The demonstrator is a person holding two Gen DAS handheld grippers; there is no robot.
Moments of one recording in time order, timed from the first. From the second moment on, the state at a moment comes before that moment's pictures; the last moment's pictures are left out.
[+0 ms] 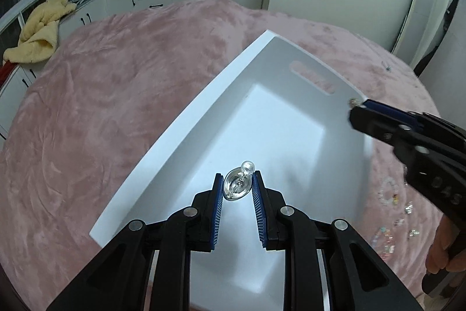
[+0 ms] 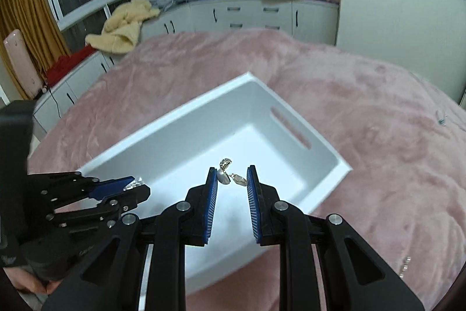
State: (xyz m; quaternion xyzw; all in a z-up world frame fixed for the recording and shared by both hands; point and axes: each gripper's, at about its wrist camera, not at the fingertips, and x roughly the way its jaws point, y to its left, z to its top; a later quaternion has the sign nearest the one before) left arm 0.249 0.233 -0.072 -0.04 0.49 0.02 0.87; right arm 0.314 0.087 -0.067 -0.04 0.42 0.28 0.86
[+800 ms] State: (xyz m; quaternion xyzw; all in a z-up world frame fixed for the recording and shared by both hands) left arm 0.233 0.216 -0.064 0.02 0.44 0.03 0.90; right arm 0.310 0.093 -0.070 -0.04 0.39 0.29 0.87
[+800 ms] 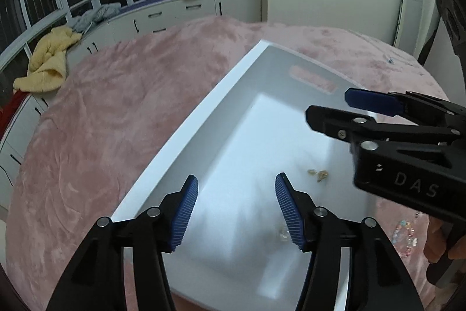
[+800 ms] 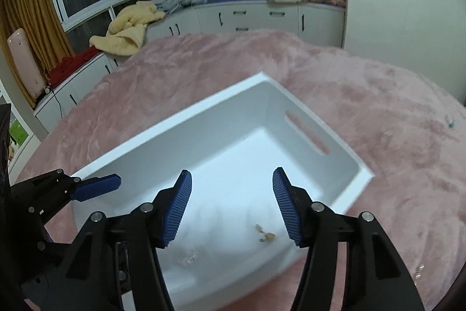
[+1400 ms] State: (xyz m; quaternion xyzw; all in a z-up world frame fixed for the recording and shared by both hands) left arm 0.150 0.112 0.024 0.05 0.33 -0.03 0.94; right arm 0.207 -0.063 0.027 -0.06 0.28 0.22 0.93
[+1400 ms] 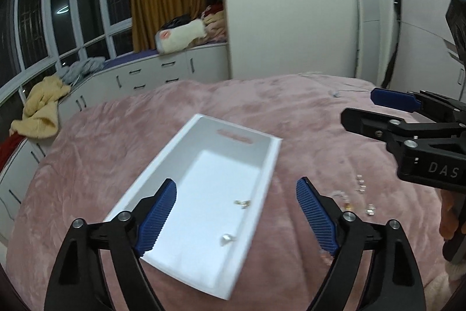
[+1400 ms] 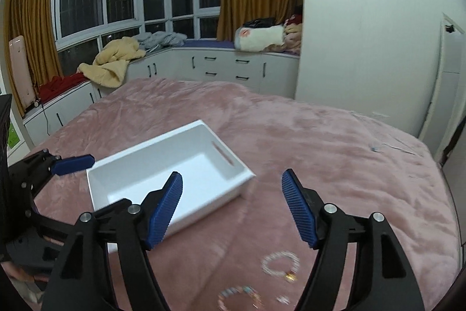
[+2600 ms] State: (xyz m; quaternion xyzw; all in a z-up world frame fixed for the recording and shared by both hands) left arm 0.158 -0.014 -0.153 0.11 0.47 -0.09 0.87; right arm 0.172 -0.195 -0.183 -0.13 0.47 0.16 0.86
